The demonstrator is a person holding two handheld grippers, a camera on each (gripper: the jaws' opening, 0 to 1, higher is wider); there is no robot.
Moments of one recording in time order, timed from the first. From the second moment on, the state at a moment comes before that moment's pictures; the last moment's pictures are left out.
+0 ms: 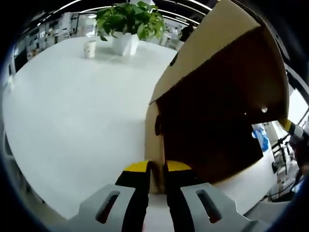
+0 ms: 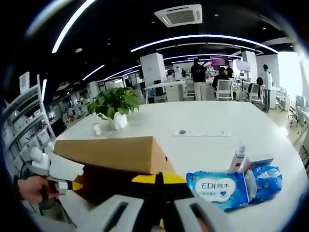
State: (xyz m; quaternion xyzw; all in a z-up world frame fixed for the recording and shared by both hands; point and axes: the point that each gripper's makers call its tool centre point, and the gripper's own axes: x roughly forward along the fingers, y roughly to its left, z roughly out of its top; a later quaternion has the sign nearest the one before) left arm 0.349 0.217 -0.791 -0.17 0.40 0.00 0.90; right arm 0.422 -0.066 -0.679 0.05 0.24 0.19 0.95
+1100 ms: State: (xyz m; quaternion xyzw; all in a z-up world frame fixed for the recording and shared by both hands) left arm 0.360 0.216 -0.790 -0.19 0.38 -0.05 0.90; right arm 0.374 -0.063 -0.726 0.09 0.26 0.19 0.94
